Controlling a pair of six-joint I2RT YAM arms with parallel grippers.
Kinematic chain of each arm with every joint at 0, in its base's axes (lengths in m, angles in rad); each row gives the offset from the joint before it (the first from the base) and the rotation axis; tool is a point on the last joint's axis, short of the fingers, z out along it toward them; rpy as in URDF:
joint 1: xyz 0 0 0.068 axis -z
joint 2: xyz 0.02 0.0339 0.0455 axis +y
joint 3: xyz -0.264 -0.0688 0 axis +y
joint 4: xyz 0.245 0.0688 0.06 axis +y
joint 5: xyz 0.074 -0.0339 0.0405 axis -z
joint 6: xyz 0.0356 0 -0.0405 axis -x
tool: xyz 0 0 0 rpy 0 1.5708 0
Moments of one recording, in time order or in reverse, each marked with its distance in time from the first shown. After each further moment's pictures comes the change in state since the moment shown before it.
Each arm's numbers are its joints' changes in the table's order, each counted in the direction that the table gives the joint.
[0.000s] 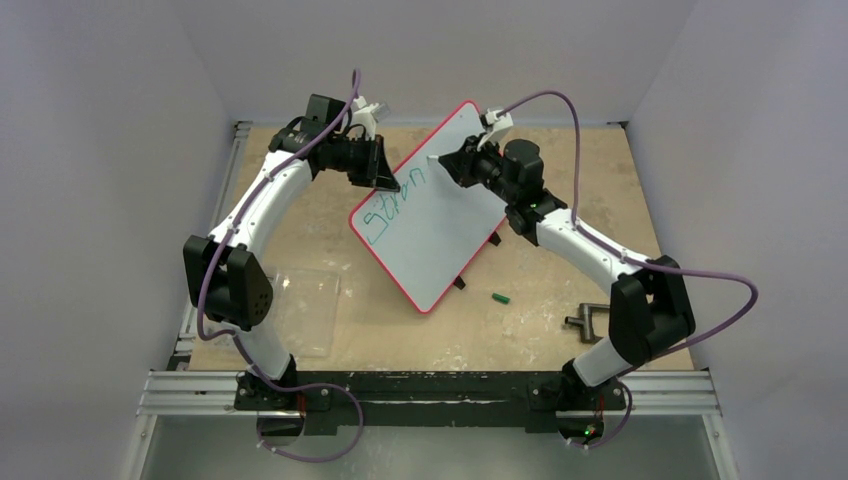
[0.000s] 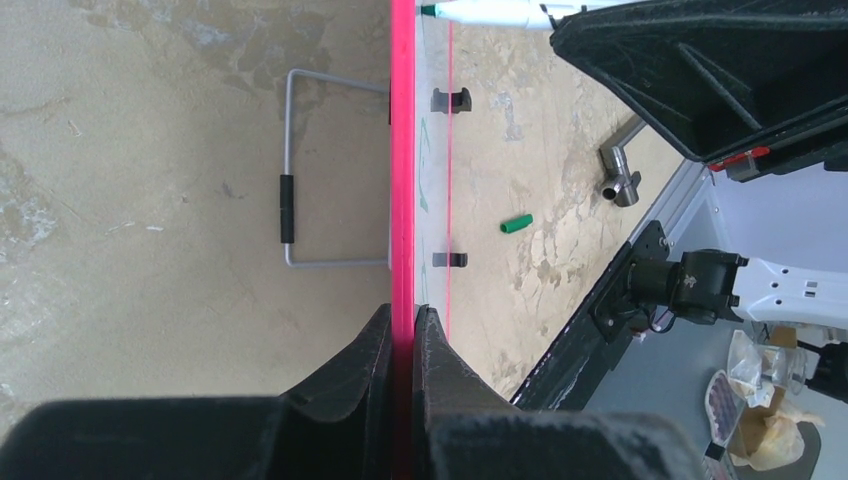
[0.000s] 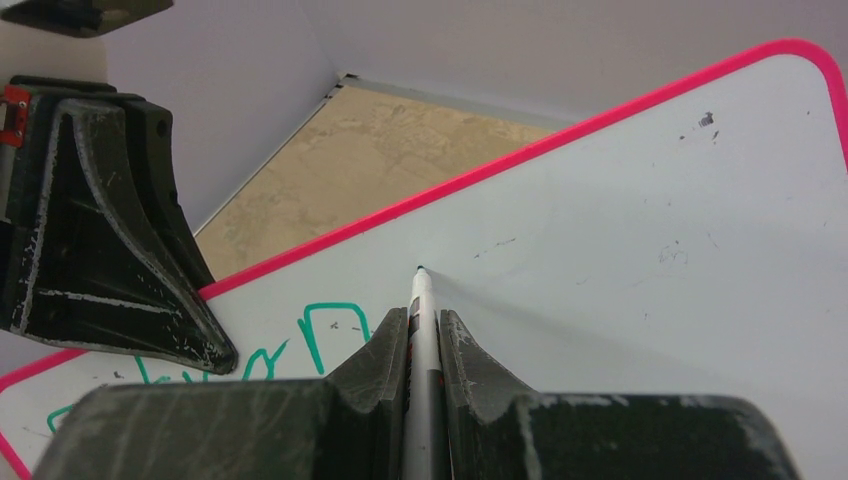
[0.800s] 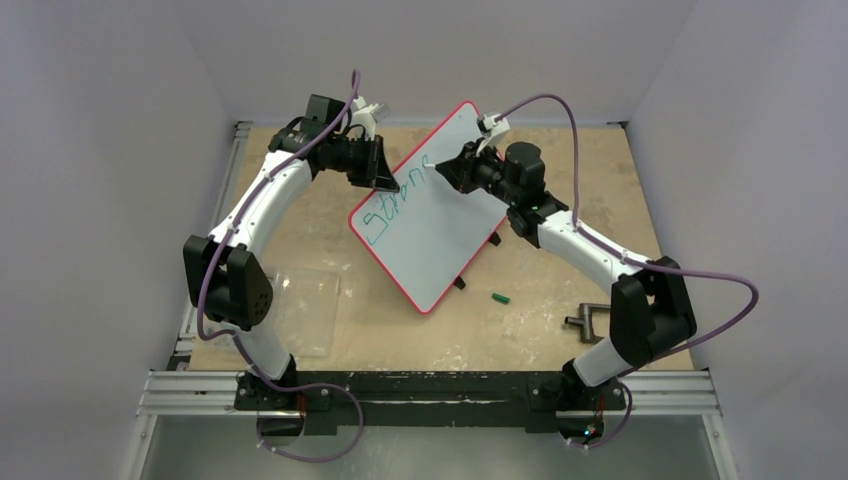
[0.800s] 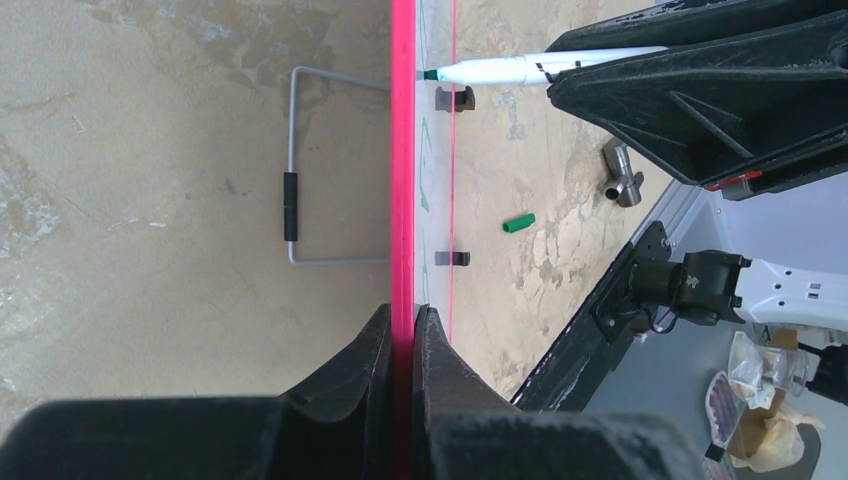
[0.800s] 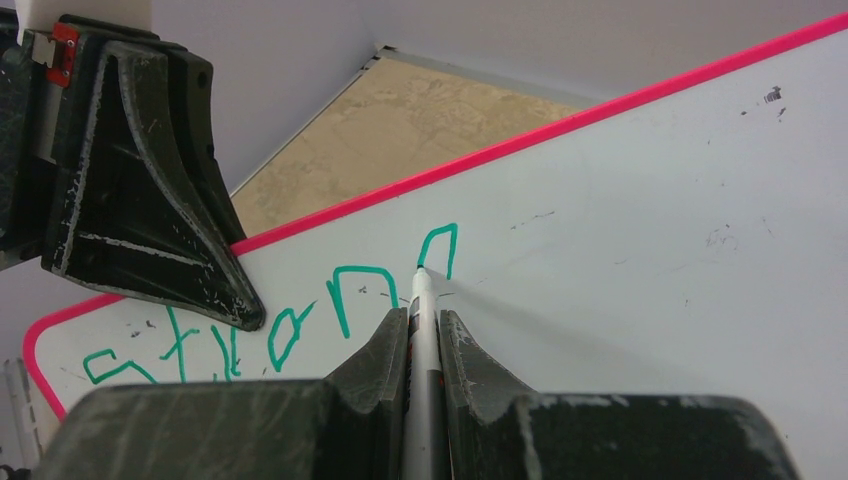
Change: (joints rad) left arm -0.001 0.000 0.001 0.006 -0.007 0.000; right arm 0.007 0.004 0.011 -0.005 -0.103 0.007
